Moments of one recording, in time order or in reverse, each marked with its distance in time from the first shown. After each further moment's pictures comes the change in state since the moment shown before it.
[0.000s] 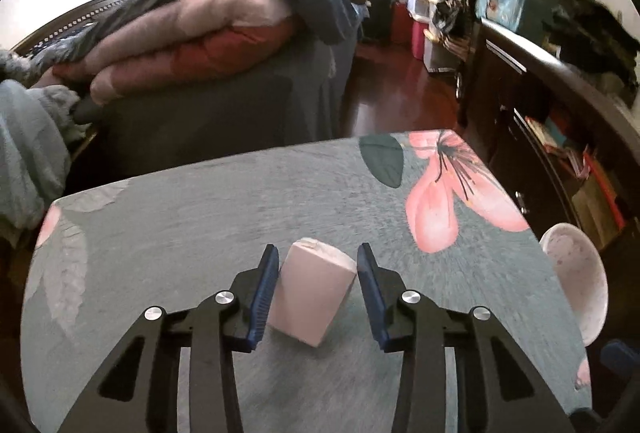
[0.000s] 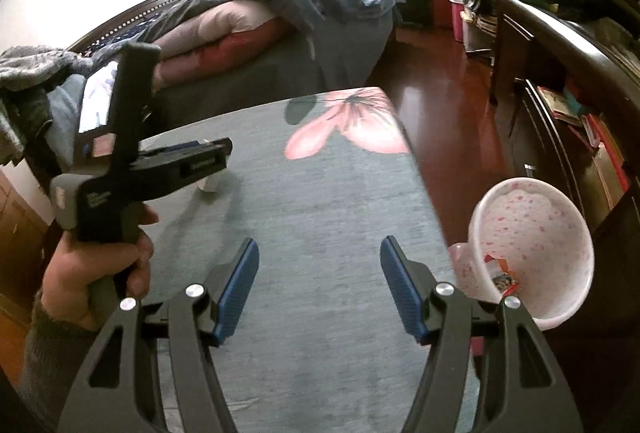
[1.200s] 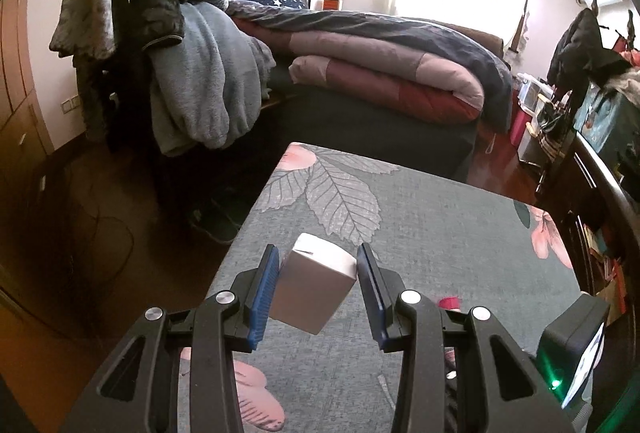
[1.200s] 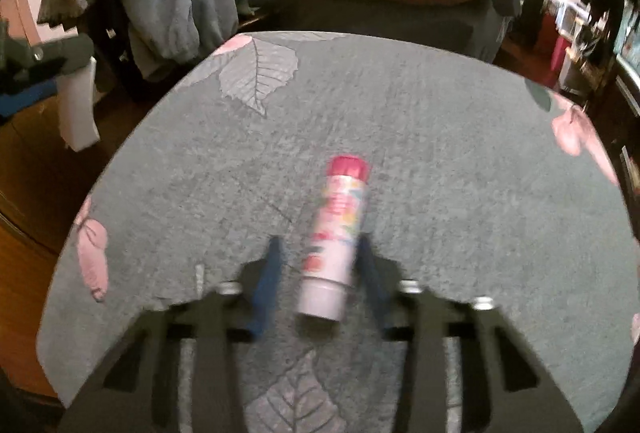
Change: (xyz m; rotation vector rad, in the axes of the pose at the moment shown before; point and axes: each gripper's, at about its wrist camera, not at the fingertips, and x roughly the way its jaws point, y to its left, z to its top) left arm -0.173 0.214 -0.099 -0.381 -0.111 0.222; right arm 0.086 0.237 -0.050 -0.341 0.157 0.104
